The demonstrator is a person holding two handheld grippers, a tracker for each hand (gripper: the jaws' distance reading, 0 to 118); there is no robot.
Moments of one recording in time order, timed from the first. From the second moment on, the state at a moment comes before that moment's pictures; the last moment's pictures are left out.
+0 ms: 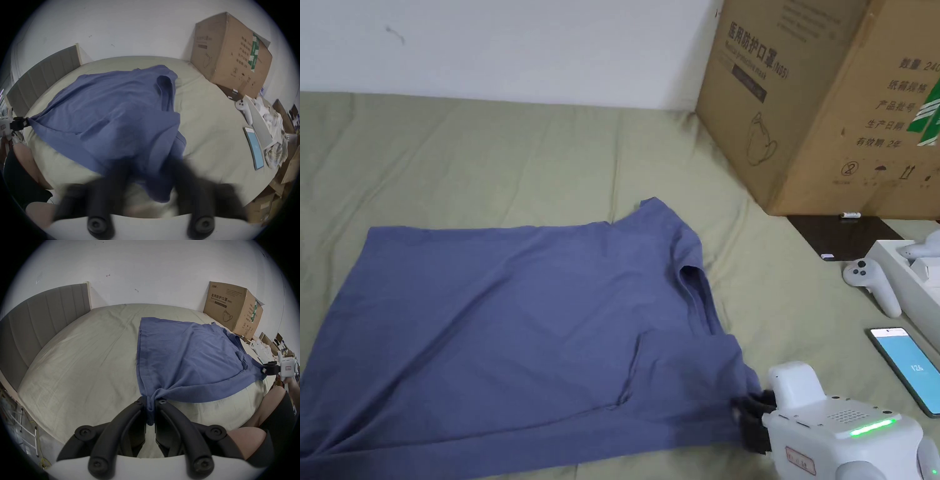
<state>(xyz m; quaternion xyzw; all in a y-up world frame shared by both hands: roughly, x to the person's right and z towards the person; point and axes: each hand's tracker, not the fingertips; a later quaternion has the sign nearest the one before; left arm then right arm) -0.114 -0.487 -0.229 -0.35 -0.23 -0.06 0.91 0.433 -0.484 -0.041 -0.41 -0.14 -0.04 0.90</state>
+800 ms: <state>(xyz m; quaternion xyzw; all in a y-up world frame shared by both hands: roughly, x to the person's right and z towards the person) -0.033 -0.459 -0.442 -0.44 -0.22 -0.01 0.87 0.512 -0.440 -0.212 -0.45 -0.12 -0.07 0.88</state>
